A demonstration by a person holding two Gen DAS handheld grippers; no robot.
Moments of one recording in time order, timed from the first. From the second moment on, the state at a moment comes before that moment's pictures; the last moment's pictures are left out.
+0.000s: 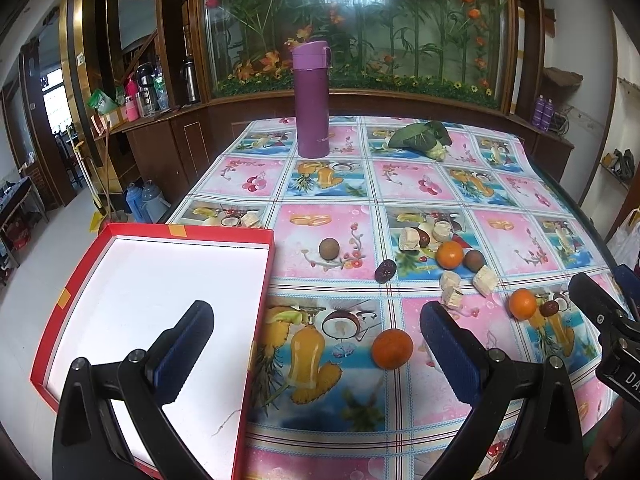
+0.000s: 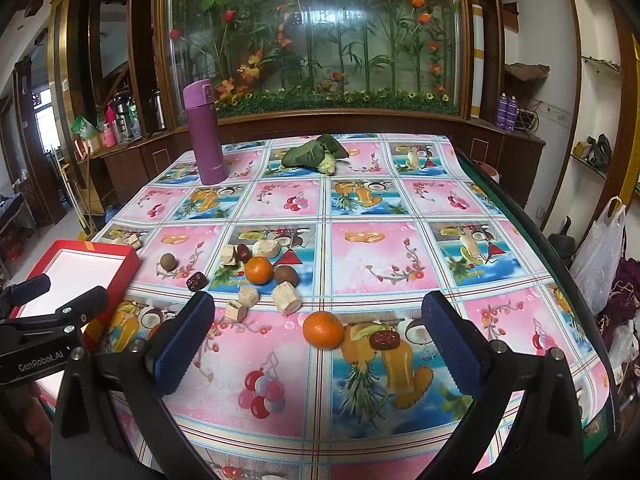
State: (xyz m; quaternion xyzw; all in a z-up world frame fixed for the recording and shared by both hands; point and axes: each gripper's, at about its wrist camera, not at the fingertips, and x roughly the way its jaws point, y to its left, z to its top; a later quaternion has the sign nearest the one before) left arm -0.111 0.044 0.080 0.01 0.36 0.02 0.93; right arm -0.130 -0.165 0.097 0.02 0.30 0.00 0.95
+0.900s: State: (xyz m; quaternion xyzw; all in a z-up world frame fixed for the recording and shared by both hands) left arm -0.102 0.037 0.048 0.09 0.42 -0.07 0.90; right arm -0.083 -0.192 0.031 0.03 0.41 0.07 0.91
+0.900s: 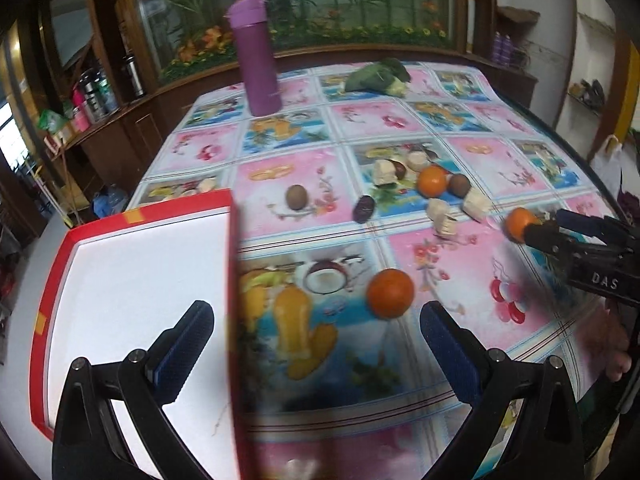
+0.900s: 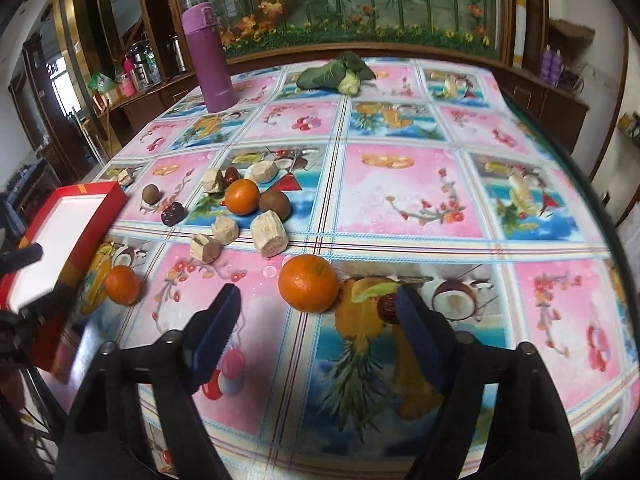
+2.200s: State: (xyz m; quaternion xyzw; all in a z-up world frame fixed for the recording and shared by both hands) left arm -0.077 0.025 0.021 0.01 0.46 -0.16 0.87; right arm -0.068 -0.189 0.016 0.06 0.42 0.08 0.90
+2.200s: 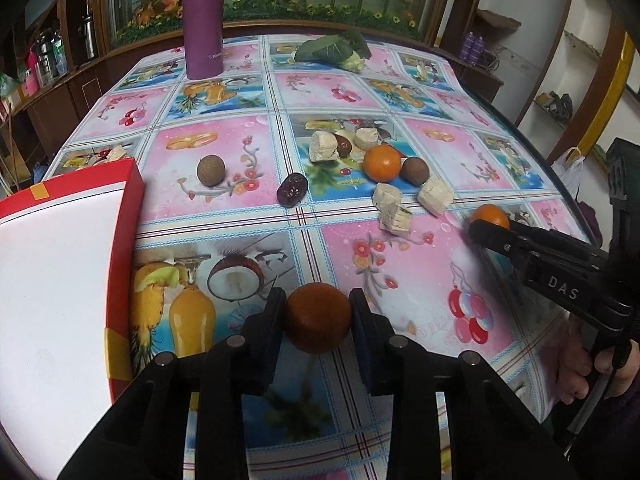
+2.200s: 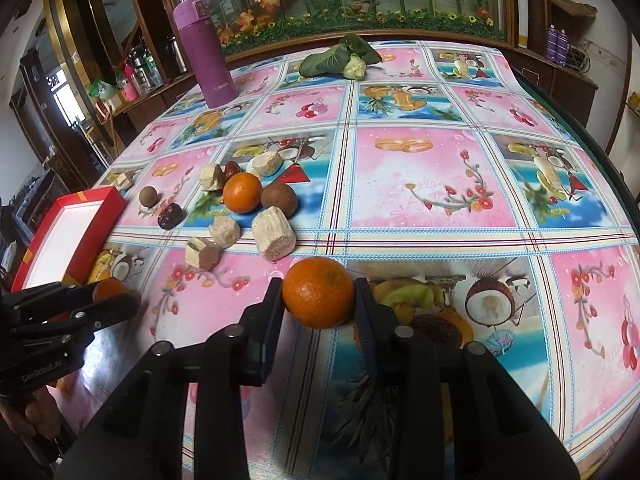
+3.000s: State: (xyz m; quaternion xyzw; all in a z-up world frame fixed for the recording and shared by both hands) left arm -0.140 0.219 0.064 -0.07 0.38 0.05 0.92; right arm -0.100 0.032 0.056 -0.01 0.39 0.30 0.87
